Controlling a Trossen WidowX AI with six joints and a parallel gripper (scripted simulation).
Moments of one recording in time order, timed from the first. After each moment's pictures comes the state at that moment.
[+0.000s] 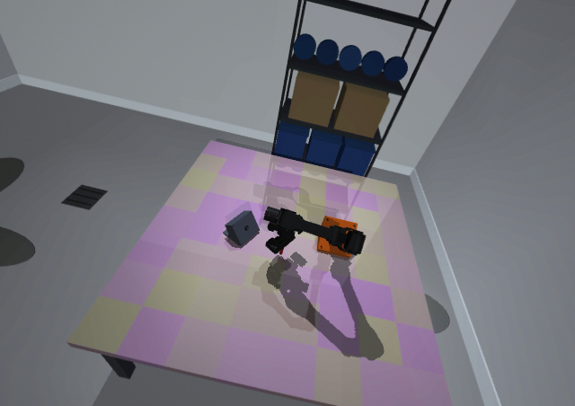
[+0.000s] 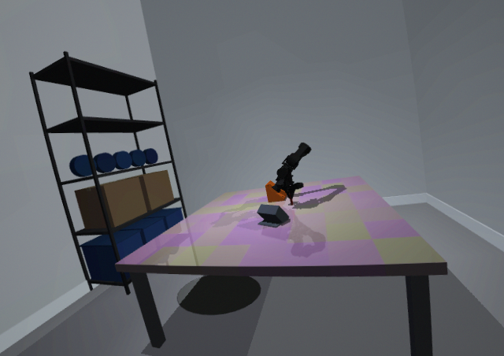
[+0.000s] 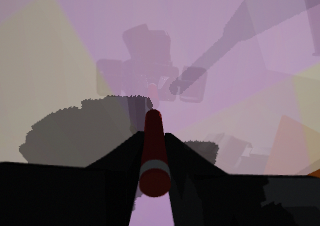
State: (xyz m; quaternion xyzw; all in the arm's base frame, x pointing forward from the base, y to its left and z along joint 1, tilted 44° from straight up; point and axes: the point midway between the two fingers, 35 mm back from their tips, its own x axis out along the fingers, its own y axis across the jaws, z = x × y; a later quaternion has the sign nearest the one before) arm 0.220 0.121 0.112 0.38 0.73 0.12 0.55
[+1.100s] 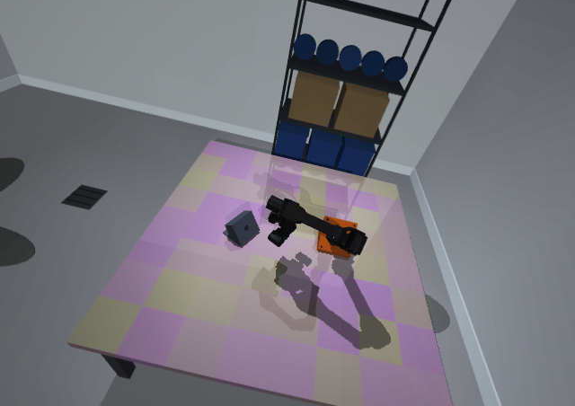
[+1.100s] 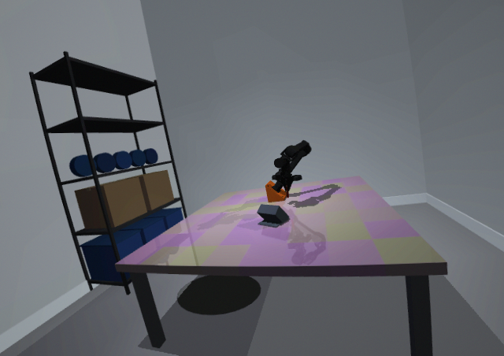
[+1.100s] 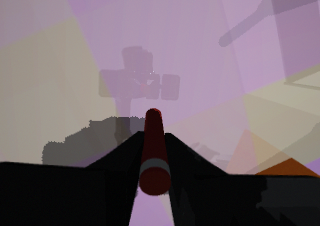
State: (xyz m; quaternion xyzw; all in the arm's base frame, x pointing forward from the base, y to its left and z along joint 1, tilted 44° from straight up) arm 0.233 0.079 0.143 0.33 0.71 0.13 0.61
